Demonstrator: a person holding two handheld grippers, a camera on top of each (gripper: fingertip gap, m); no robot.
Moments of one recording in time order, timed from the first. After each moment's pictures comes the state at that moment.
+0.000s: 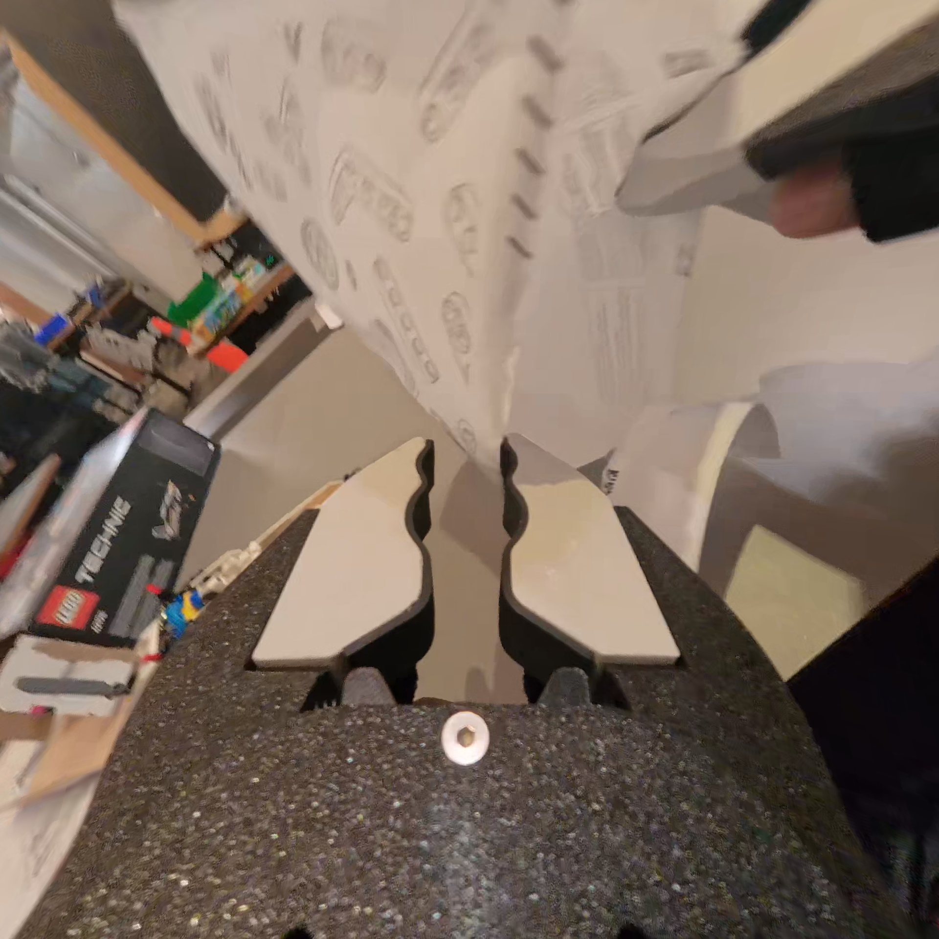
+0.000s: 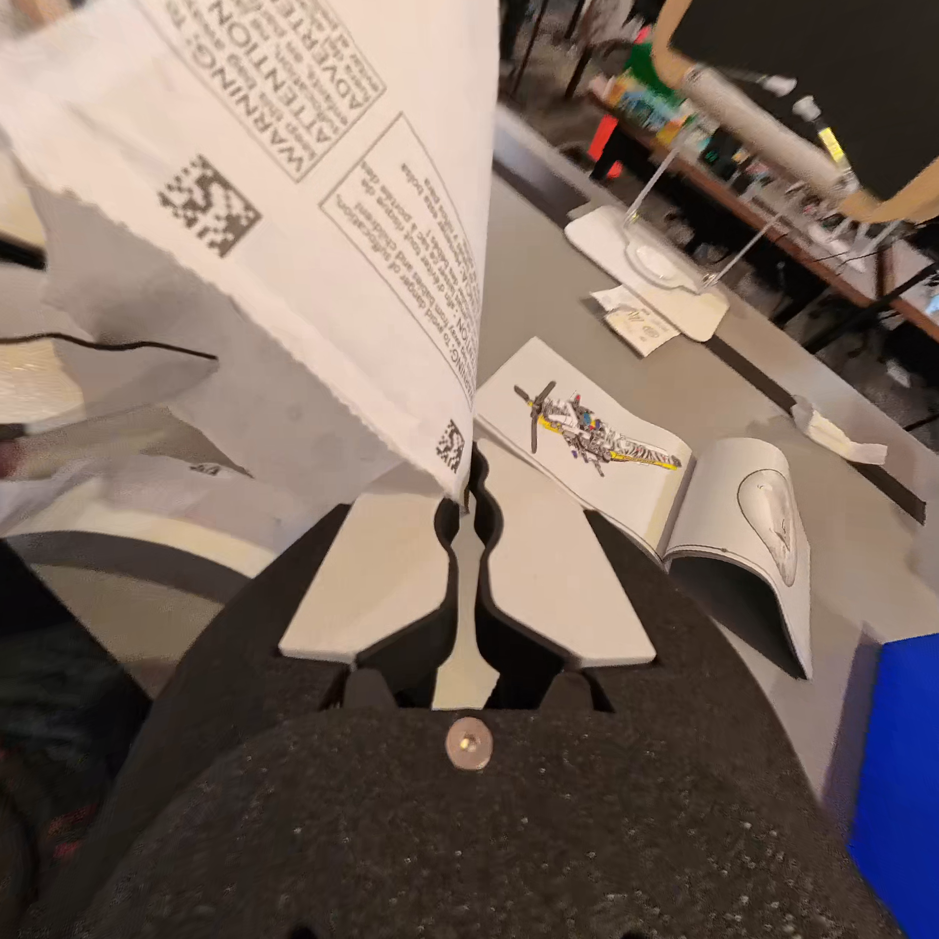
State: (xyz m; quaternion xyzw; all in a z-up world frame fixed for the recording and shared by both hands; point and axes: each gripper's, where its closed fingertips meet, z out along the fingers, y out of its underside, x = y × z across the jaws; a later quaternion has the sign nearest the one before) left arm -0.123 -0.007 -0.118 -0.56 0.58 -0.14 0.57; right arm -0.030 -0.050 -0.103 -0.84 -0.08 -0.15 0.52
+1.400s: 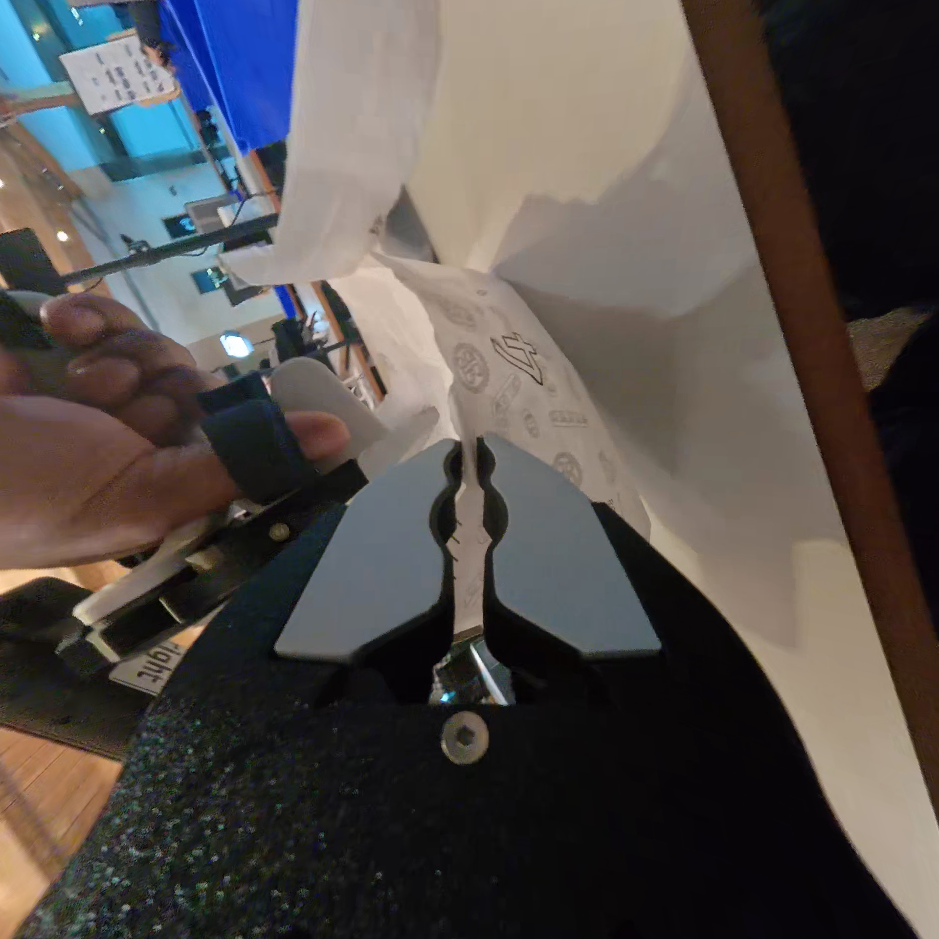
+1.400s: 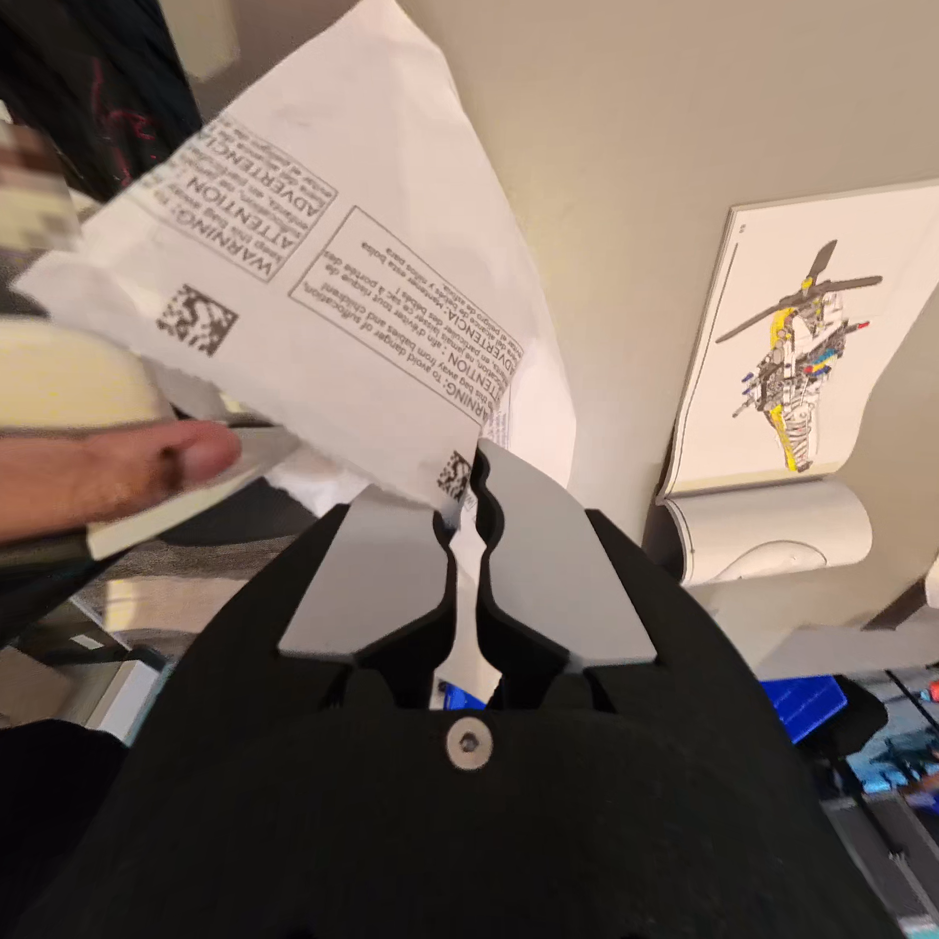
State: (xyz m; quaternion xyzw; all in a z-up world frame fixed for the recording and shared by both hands) left arm -0.086 -0.117 -0.110 -0.08 0.85 0.17 0.49; right arm -0.042 -0.087 -0.119 -0.91 -0.40 -0.06 -0.03
